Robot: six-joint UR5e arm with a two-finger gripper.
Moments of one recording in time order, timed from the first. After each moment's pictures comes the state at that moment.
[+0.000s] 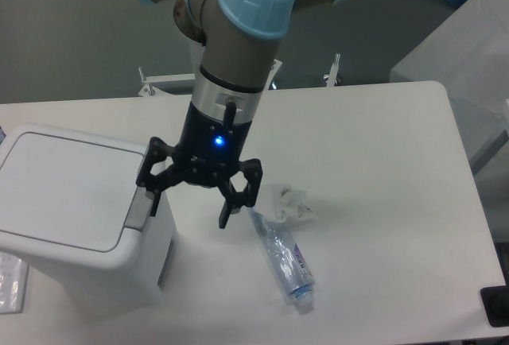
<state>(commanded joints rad) 2.35 -1.82 -1.43 -1.07 1.10 0.25</state>
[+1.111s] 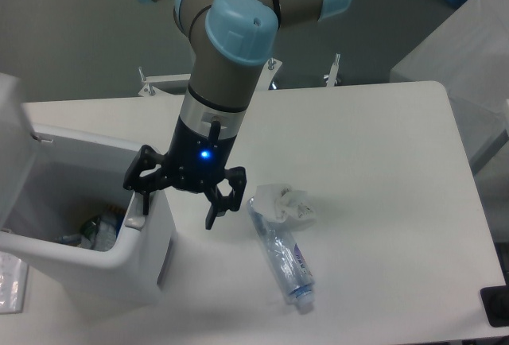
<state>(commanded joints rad) 2.33 -1.84 -1.39 -1.07 1.10 0.25</state>
